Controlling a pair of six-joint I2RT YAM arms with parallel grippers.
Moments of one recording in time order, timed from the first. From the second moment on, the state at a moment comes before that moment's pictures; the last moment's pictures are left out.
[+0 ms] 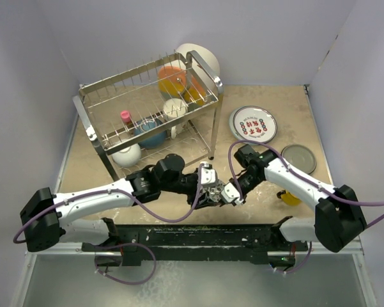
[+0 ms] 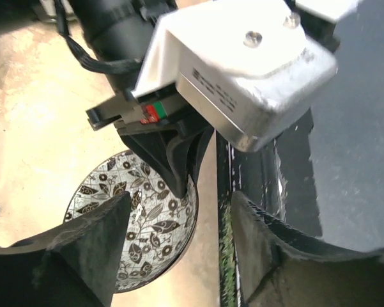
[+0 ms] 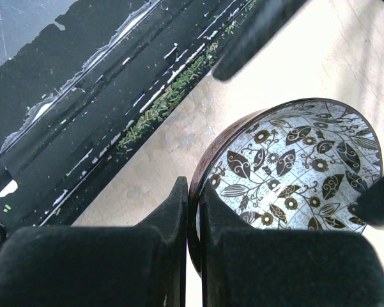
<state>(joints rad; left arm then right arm) -1.06 1.24 0.81 0.01 0.49 0.15 0.56 1.31 0.82 -1.05 -0.98 -1.80</state>
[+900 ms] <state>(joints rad) -1.06 1.07 0.53 0.45 0.09 -0.80 0.29 1.19 0.87 -1.13 -0.99 -1.76</state>
